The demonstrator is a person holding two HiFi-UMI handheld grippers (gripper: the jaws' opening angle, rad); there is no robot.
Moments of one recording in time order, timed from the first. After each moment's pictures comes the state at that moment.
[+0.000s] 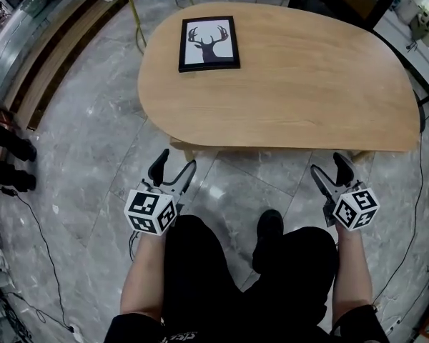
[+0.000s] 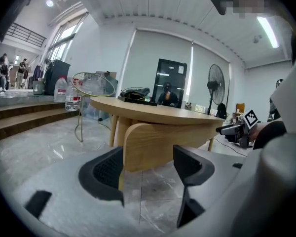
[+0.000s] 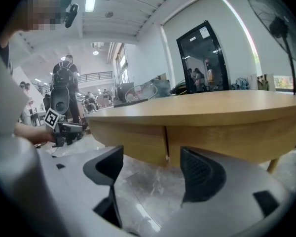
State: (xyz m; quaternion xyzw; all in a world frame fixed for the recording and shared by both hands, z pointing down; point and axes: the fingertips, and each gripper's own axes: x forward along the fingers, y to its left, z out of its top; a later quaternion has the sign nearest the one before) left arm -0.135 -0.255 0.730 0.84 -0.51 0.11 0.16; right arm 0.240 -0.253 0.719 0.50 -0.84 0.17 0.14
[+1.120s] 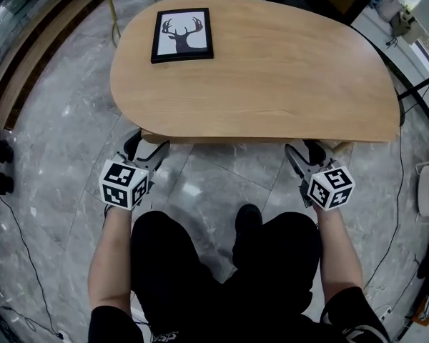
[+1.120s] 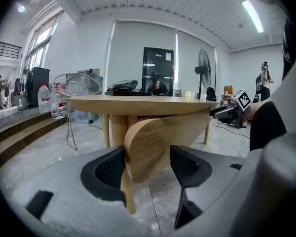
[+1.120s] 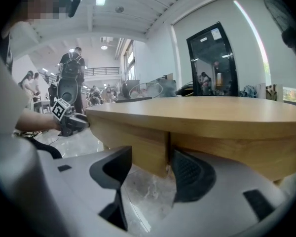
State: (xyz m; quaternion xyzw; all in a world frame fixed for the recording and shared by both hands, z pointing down) left arm -0.126 -0.293 0.749 0.87 -0.44 0.19 0.12; right arm 0.228 -0.276 0.729 0.48 -0.85 0.13 0.17
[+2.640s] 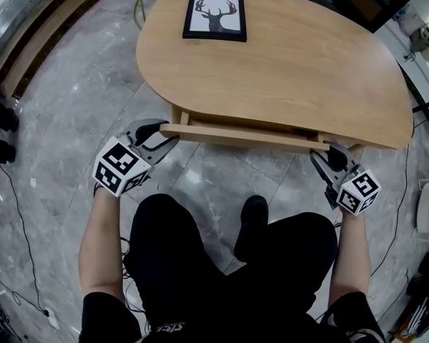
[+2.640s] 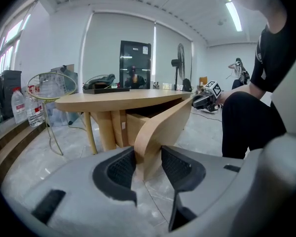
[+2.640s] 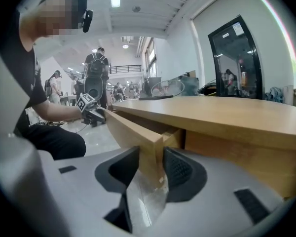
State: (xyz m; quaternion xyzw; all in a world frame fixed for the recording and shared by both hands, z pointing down) left arm -0.131 -0.241 0.746 0.91 -0.31 0.25 0.09; right arm 0.218 -0.239 0.718 0.35 -0.91 0.11 0.19
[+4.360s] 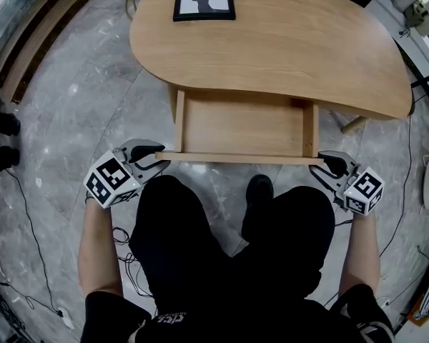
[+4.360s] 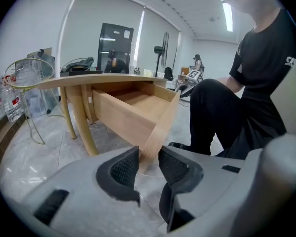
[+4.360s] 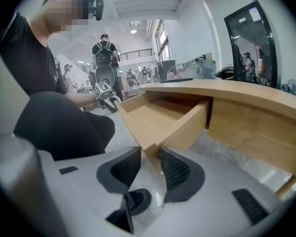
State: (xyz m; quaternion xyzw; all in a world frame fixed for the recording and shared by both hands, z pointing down) left arm -0.133 -0.132 0.770 0.92 -0.19 0.32 0.13; right arm 0.219 -0.129 0.739 0.25 -0.92 0.14 0.28
